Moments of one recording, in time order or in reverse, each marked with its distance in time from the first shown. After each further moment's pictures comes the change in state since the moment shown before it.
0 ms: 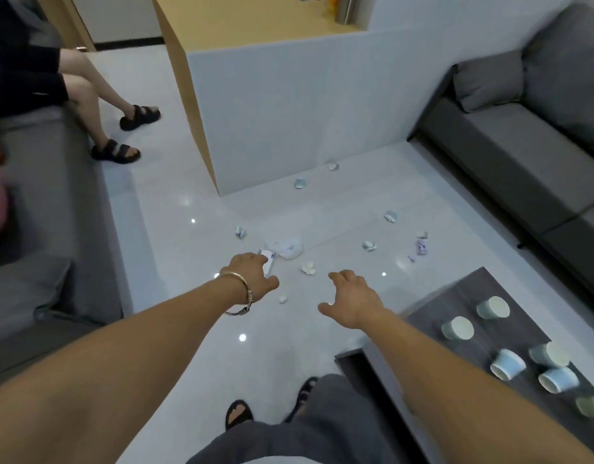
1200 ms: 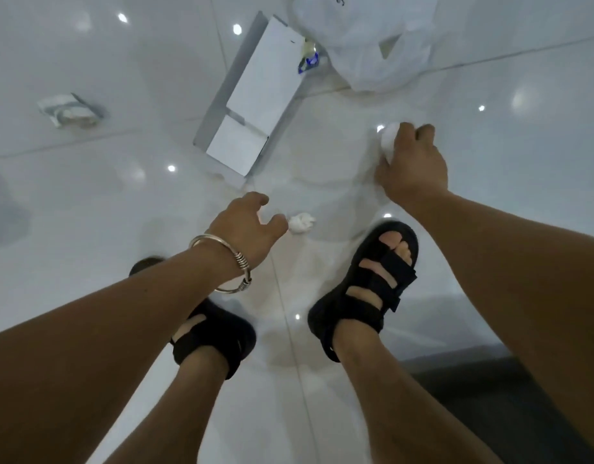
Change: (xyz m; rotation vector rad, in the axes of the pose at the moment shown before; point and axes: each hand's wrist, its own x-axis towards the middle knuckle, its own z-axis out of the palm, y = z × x) left_hand 0.536 -0.180 0.470 -0.573 -0.226 -0.552; right_hand 0.715 0.157 0.428 -0.058 -0.061 0.003
